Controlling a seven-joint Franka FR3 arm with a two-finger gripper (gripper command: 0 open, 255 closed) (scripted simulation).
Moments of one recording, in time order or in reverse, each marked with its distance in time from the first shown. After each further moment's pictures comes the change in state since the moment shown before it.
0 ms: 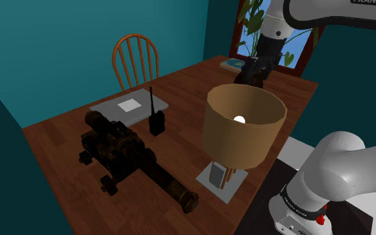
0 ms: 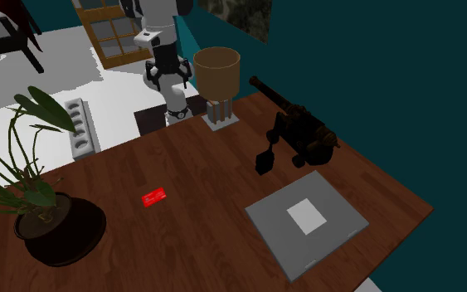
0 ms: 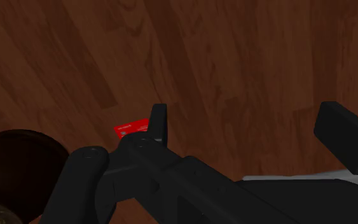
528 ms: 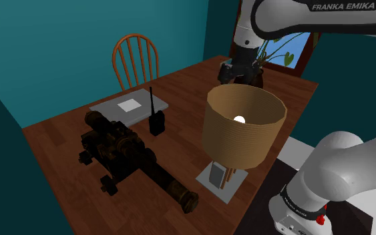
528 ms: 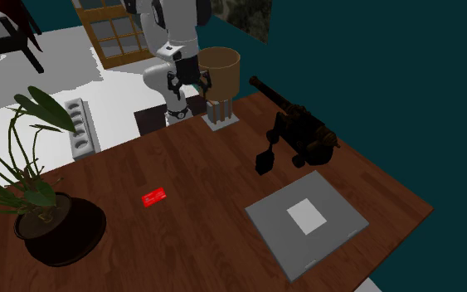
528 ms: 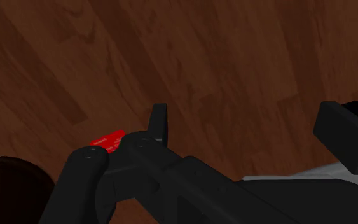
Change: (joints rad) arm 0.002 0.154 0.104 0.024 0.088 0.093 0.212
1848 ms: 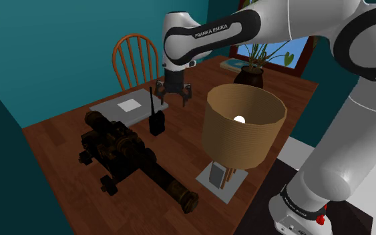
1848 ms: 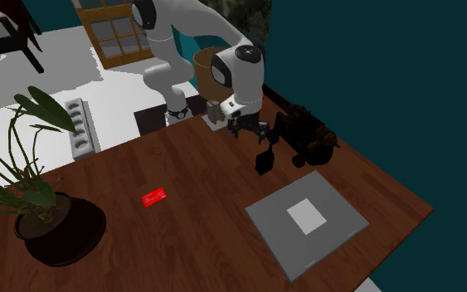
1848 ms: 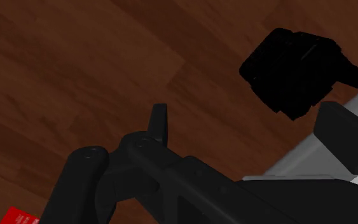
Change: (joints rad) arm 0.003 0.733 0.204 0.428 0.076 0.242 0.638
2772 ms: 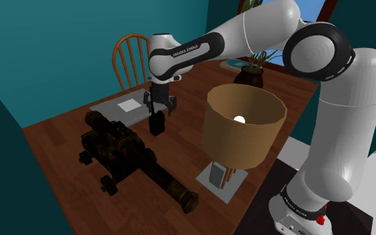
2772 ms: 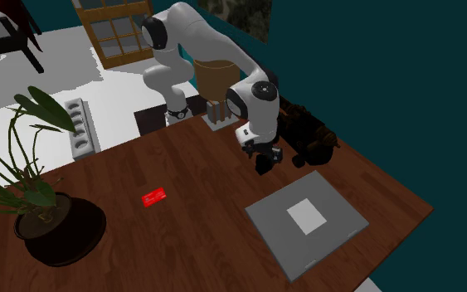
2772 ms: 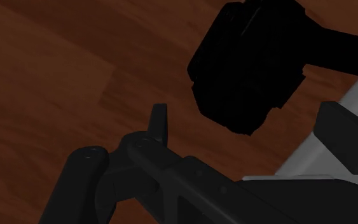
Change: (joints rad) arm 0.033 0.278 -0.006 0.182 -0.022 0.086 0.161
